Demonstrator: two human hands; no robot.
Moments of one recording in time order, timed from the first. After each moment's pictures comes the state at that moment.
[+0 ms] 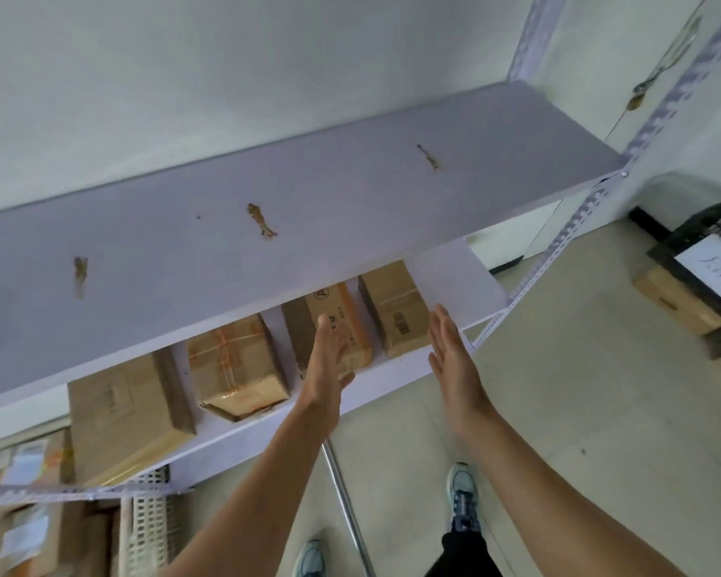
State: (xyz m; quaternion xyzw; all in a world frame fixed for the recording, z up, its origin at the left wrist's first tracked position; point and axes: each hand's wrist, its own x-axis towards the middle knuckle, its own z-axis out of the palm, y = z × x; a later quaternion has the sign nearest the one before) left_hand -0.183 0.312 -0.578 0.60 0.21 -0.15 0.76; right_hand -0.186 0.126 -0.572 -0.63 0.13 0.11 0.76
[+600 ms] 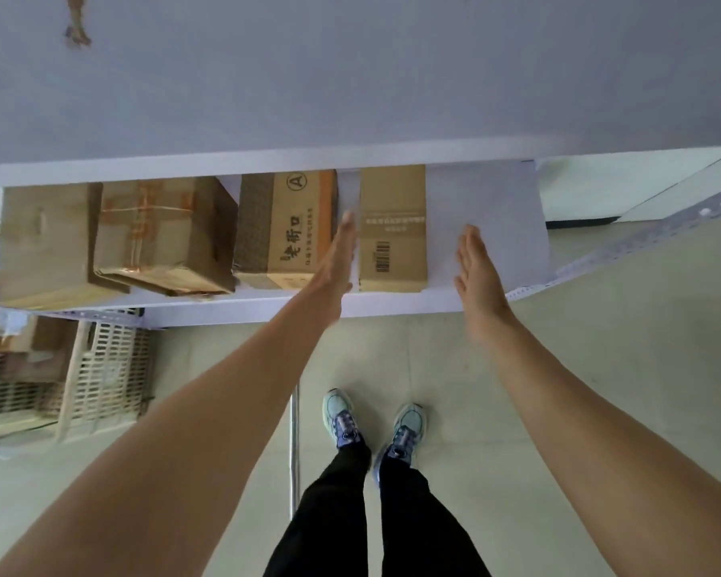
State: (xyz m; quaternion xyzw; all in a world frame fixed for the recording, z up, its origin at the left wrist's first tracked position) left_hand -0.048 0.182 -0.699 0.60 0.36 -0.15 0.70; right_hand 0.007 -0.014 -0.727 -0.68 0.15 0.27 0.66
